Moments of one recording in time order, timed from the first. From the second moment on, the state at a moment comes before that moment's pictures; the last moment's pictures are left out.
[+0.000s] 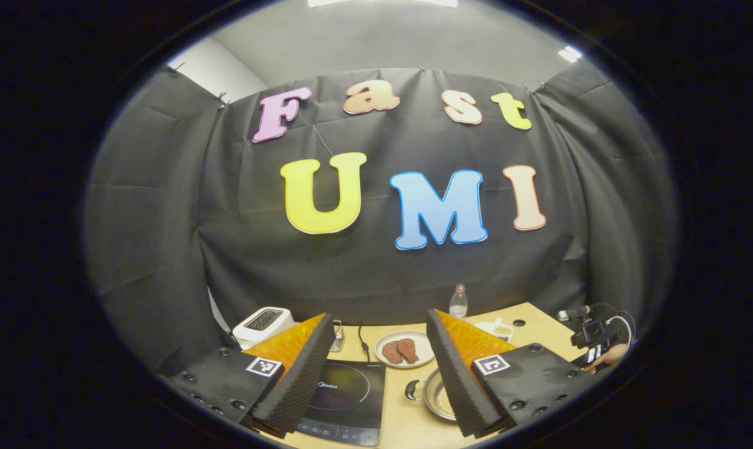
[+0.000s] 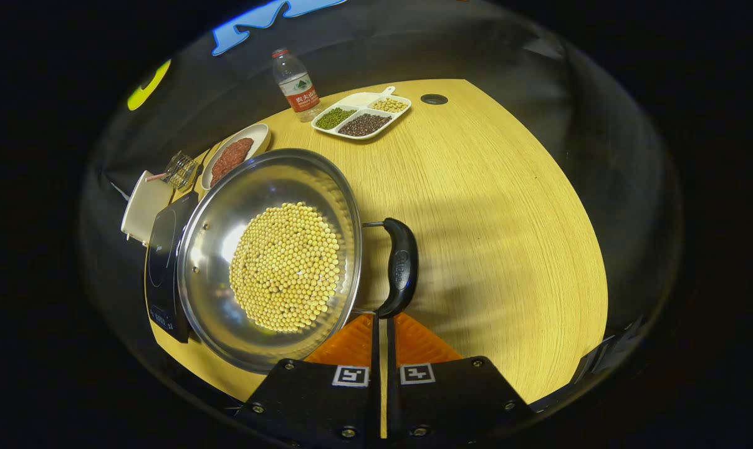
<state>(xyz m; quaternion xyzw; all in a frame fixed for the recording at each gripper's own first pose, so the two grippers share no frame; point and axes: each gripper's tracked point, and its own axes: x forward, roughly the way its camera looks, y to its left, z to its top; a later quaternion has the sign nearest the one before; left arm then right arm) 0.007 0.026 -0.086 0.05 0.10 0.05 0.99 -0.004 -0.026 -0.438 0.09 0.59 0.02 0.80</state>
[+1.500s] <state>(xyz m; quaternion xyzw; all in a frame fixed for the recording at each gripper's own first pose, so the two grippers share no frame) 0.058 -0.032 -0.254 -0.02 0.17 -0.04 0.99 0.038 -0.036 -0.352 0.01 0.33 0.05 0.94</state>
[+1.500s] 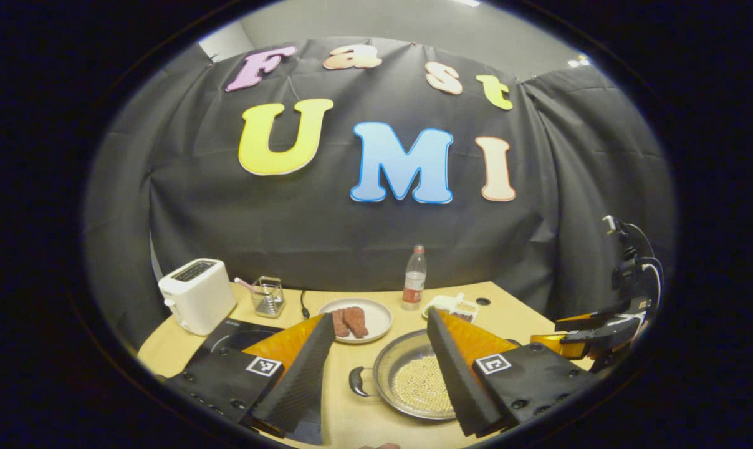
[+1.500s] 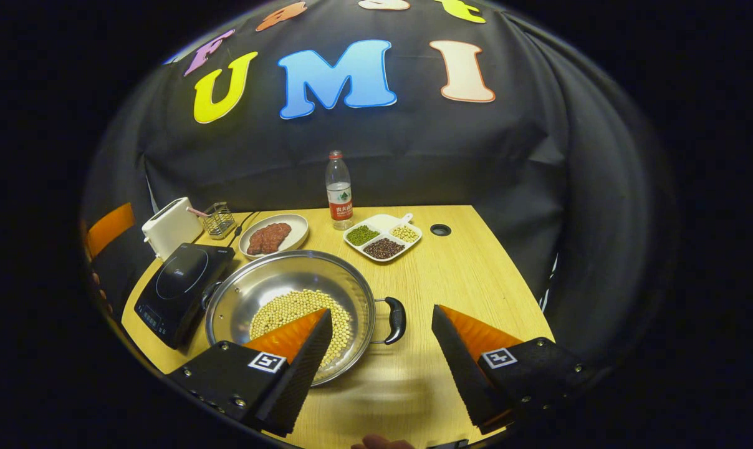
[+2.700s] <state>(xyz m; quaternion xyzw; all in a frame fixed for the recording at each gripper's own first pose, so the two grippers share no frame) 0.090 -0.017 -0.469 0.02 0.34 -0.02 0.94 0.087 -0.034 -0.464 0.02 0.40 0.03 0.91</state>
